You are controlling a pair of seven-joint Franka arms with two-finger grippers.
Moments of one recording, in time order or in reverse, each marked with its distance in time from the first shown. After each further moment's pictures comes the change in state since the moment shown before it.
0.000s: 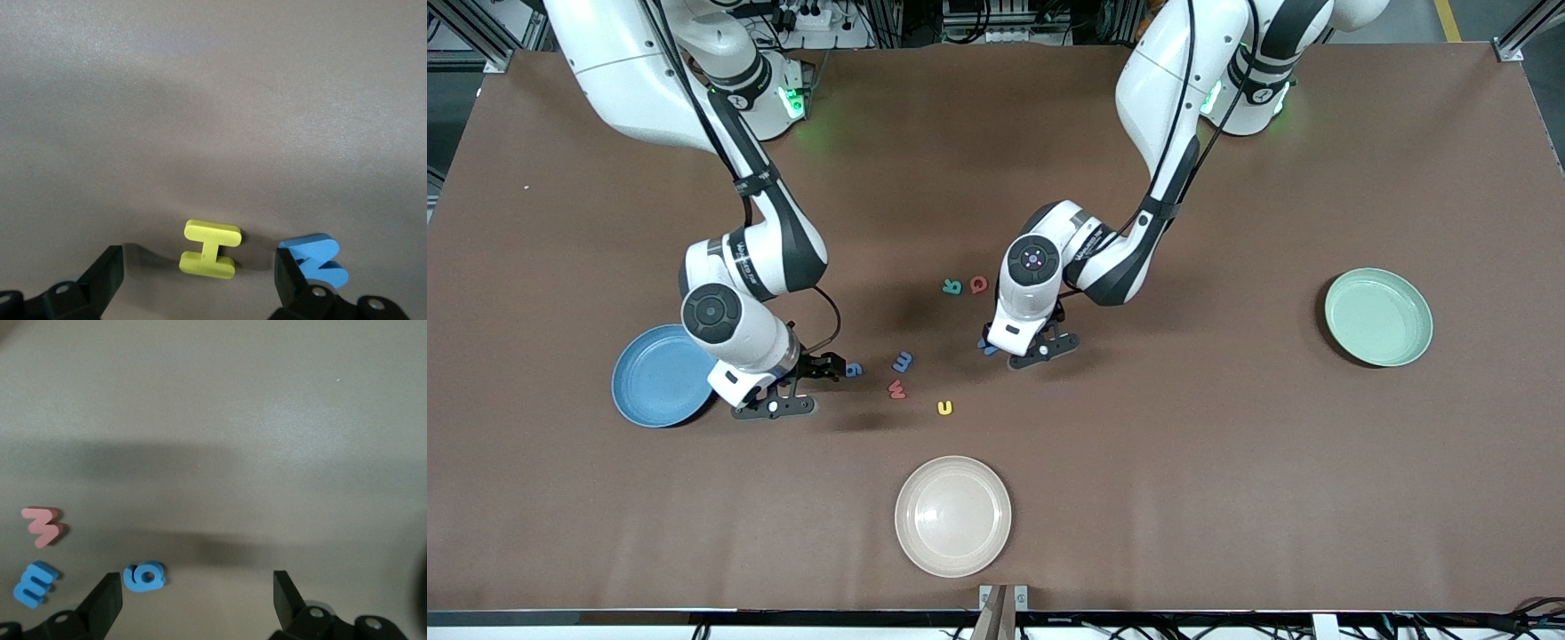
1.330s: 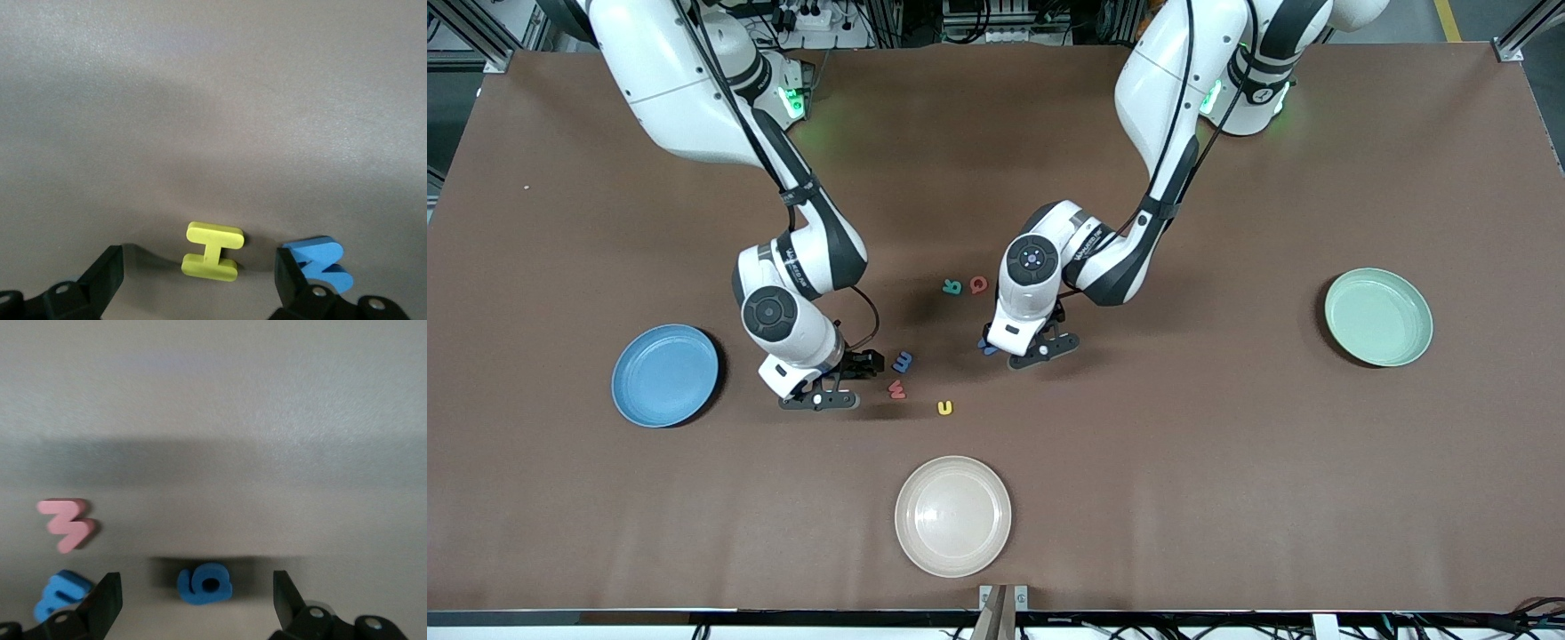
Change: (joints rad) left arm -0.002 0.002 0.004 0.000 0.006 -0.002 -0.002; right arm 0.079 0.081 0.000 -0.035 0.039 0.116 0.108
